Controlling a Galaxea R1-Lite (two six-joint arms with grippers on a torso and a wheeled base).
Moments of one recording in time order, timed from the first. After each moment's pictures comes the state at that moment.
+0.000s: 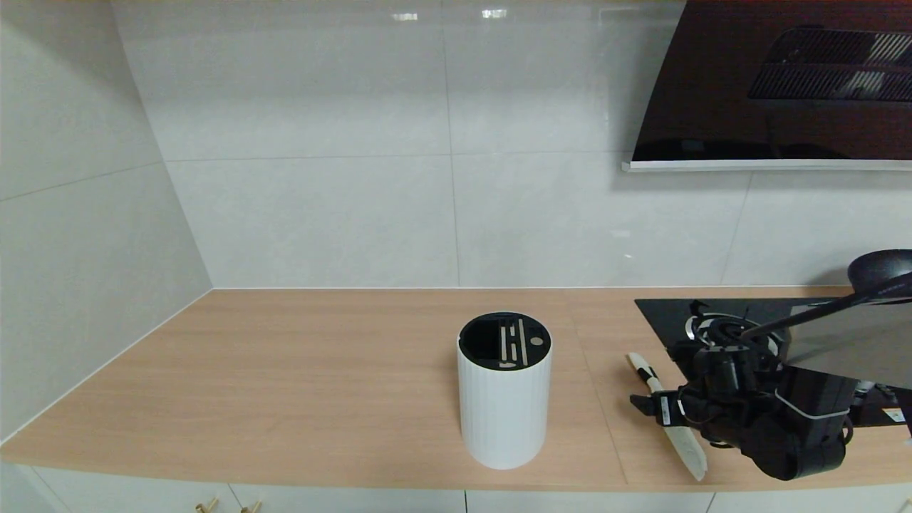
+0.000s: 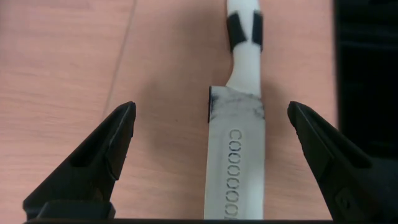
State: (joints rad) left arm 0.00 0.00 0.00 0.01 -0.08 0.03; right arm 0.13 2.42 -0.68 -1.11 -0.01 0.06
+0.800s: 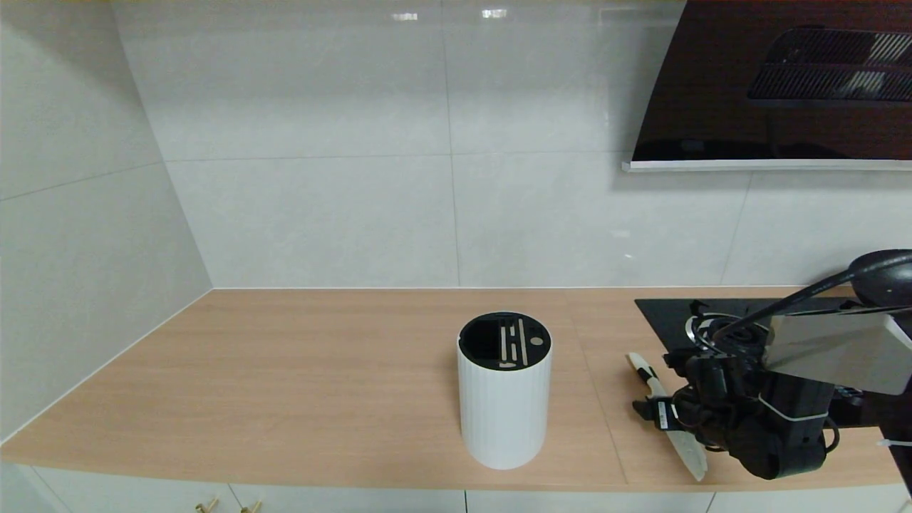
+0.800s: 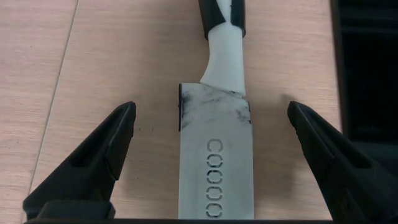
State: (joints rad) left arm 0.00 0.00 0.00 0.01 -0.08 0.03; right arm 0.12 2.52 -0.75 -1.10 -0.06 0.06
